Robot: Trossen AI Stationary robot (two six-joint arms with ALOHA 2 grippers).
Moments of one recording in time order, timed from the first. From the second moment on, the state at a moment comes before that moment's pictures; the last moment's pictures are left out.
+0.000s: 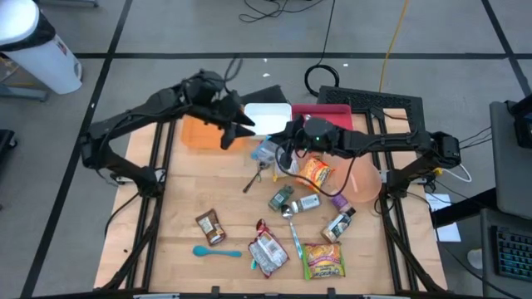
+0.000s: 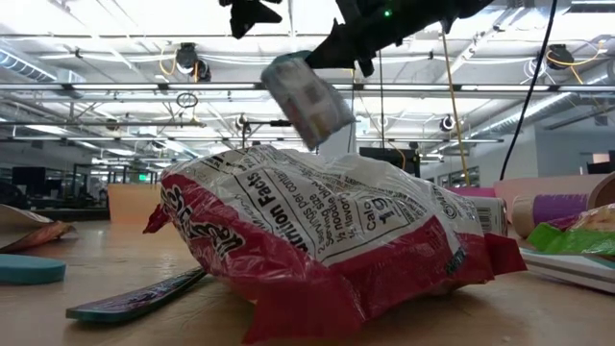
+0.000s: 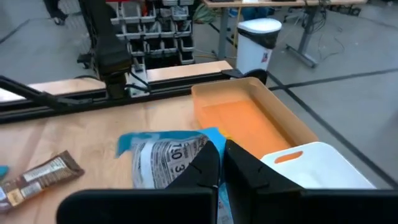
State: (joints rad) left arm 0.41 1.43 1.56 -0.71 0.42 0.05; right arm -0.18 1.47 1.08 0.13 0.10 0.04
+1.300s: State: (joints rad) left arm 0.32 1.55 1.60 -0.84 0.09 0.15; right arm -0.23 1.47 1.08 0.21 0.07 0.16
